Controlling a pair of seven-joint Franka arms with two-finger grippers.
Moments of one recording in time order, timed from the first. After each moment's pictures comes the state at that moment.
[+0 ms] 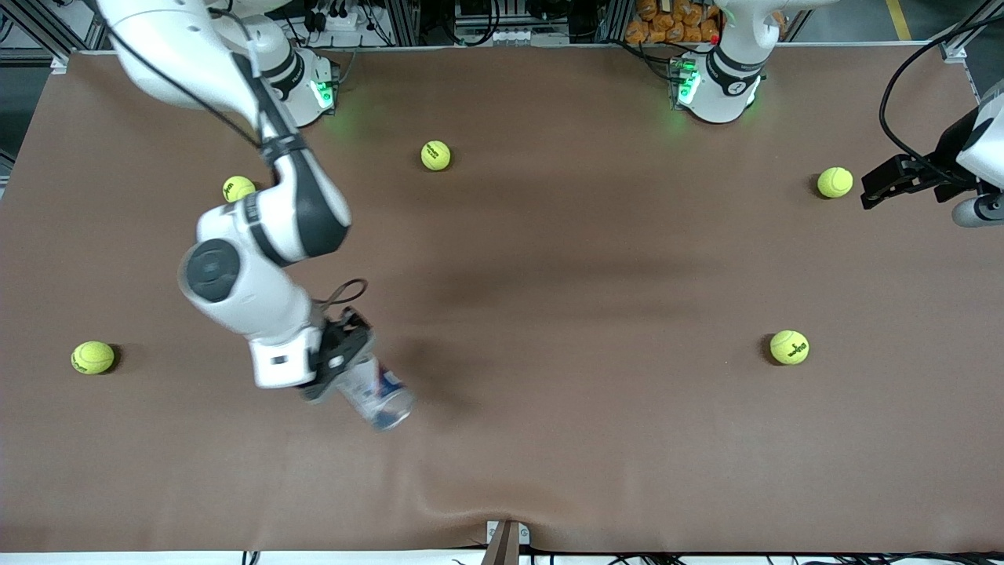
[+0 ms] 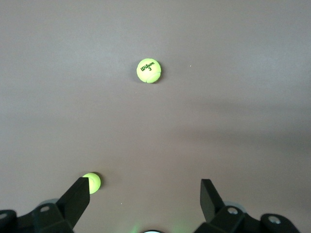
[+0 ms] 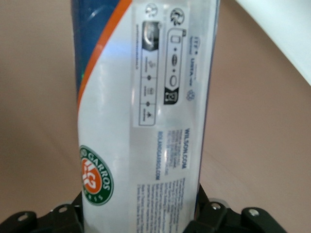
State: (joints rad) left arm 0.04 -0.01 -0.09 -1.57 0.06 1.51 -0.12; right arm 0.35 0.58 0.03 -1.44 0.07 2.16 -0.62
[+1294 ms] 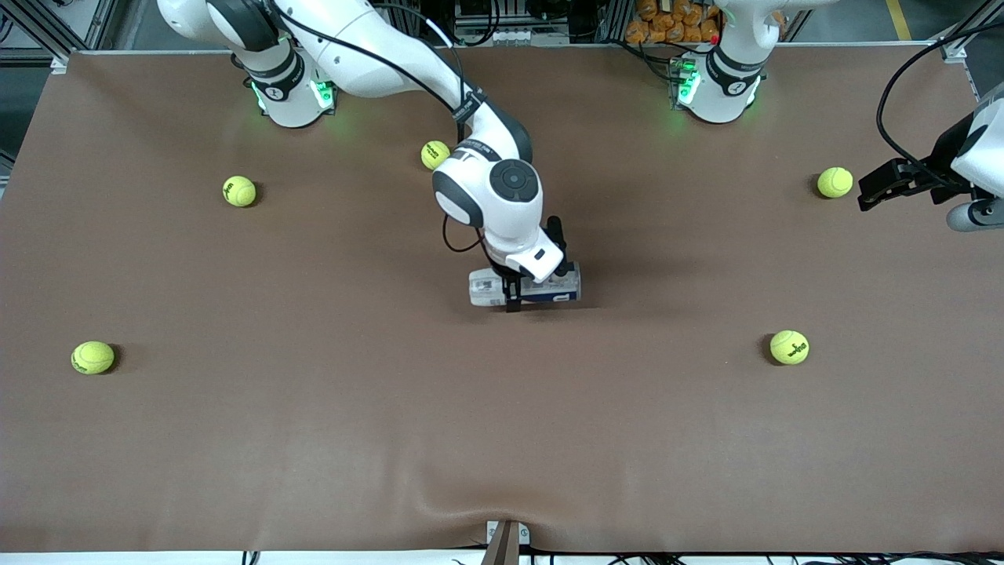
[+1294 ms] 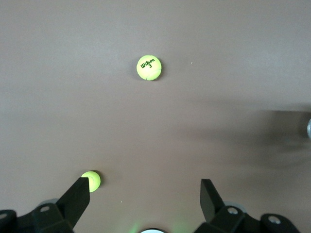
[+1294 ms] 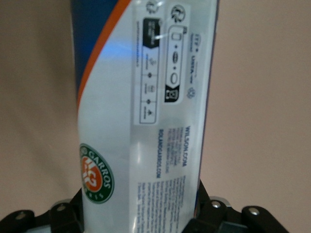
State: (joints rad) left arm 0.04 0.00 -0.09 -1.58 0.06 1.51 -0.12; right arm 0.79 0.80 0.01 -1.34 -0.15 2.19 -0.78
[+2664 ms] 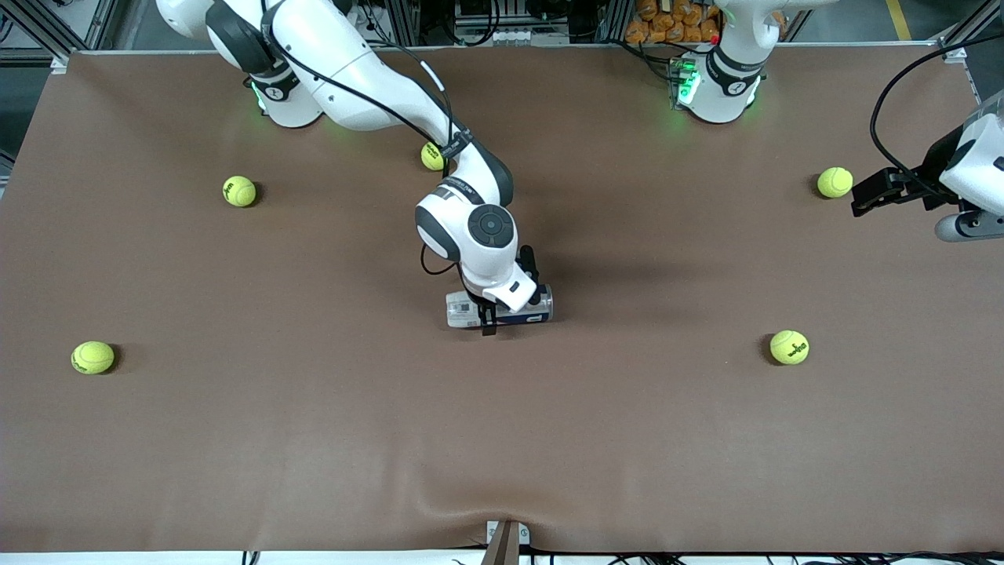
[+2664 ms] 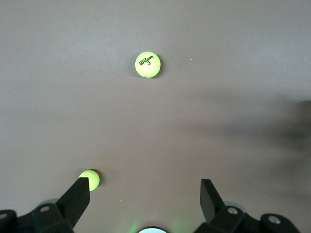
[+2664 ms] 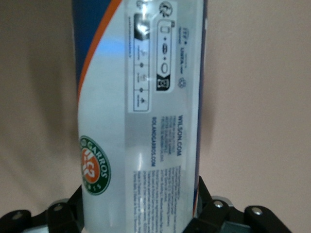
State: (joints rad) left arm 0.04 0.02 -0.09 -1.59 0.06 1.51 -0.12; right arm 0.73 0.88 0.01 -1.35 -0.16 2.23 -0.86
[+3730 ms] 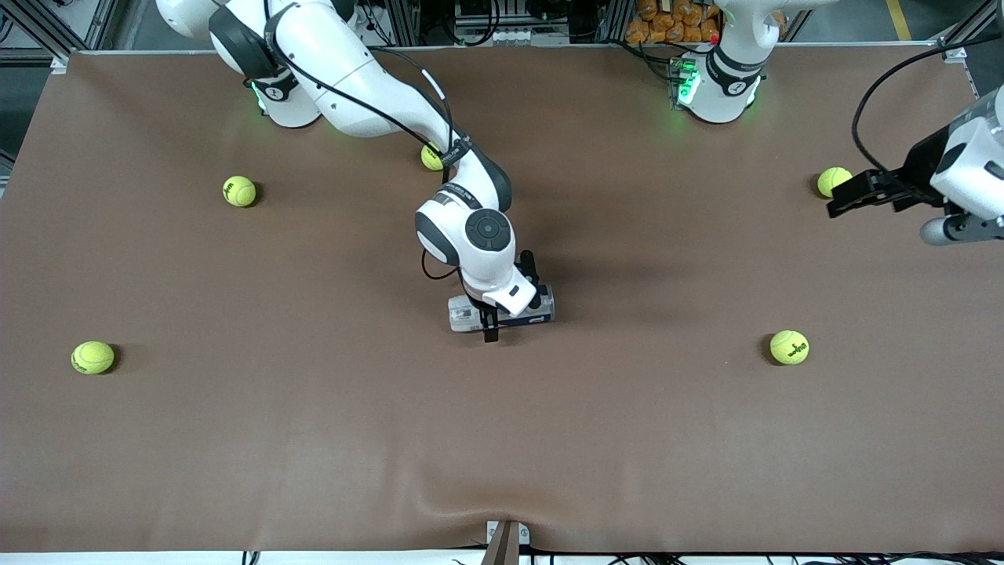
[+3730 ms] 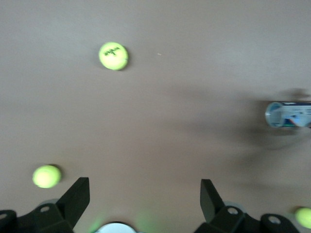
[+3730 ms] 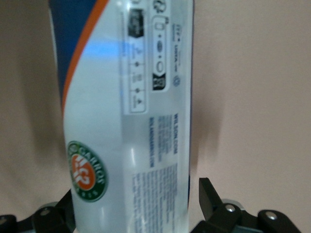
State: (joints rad) left arm 0.03 0.05 -0.09 -1.59 -0.11 1.52 -0.21; right arm 0.72 0.90 0.01 -1.34 -0.16 2.27 -0.86
